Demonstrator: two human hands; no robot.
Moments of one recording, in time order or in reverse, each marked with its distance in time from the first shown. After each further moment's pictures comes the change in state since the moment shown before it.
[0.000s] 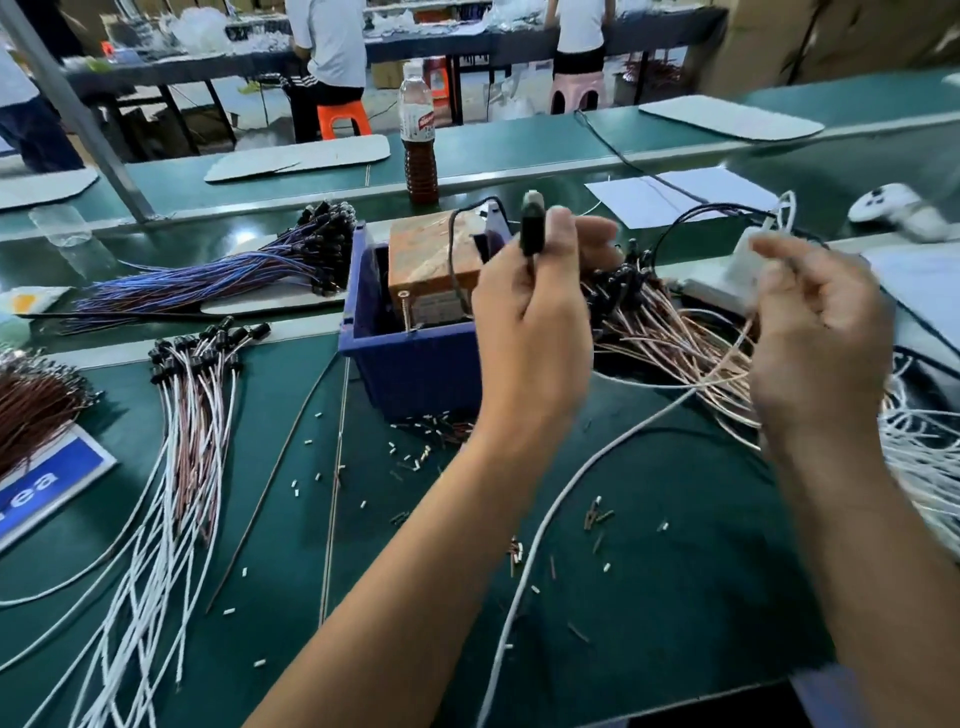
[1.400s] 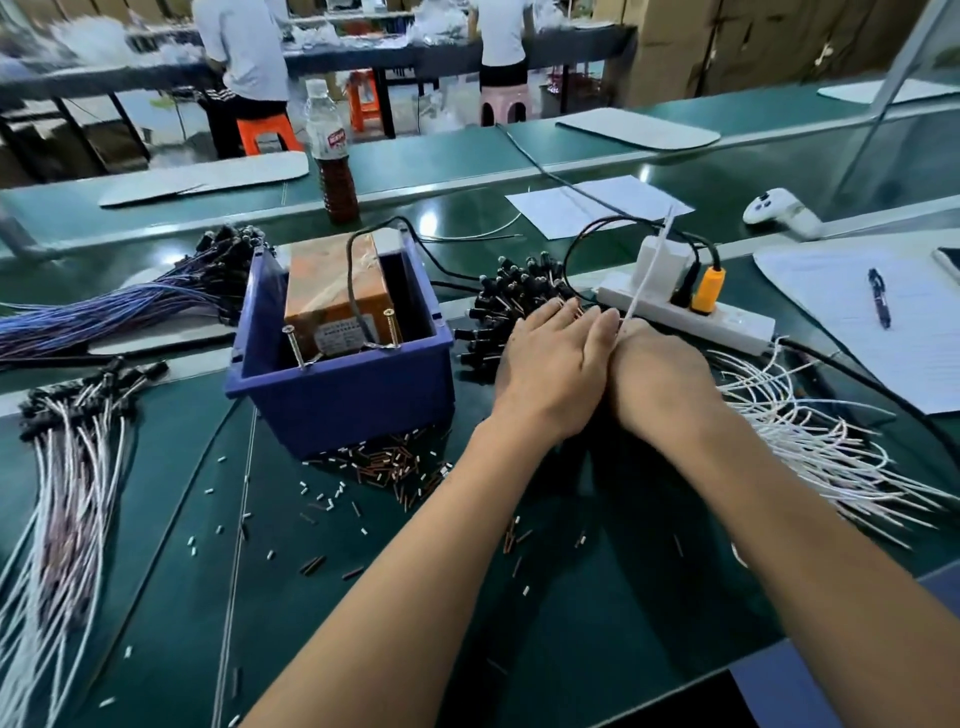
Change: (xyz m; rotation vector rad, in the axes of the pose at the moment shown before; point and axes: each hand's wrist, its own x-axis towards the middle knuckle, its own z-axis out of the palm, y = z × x) left_hand 0.025 -0.098 0.072 1.004 -0.604 0.098; right_hand 0.031 0.035 0.013 -1.201 -0.674 -0.162
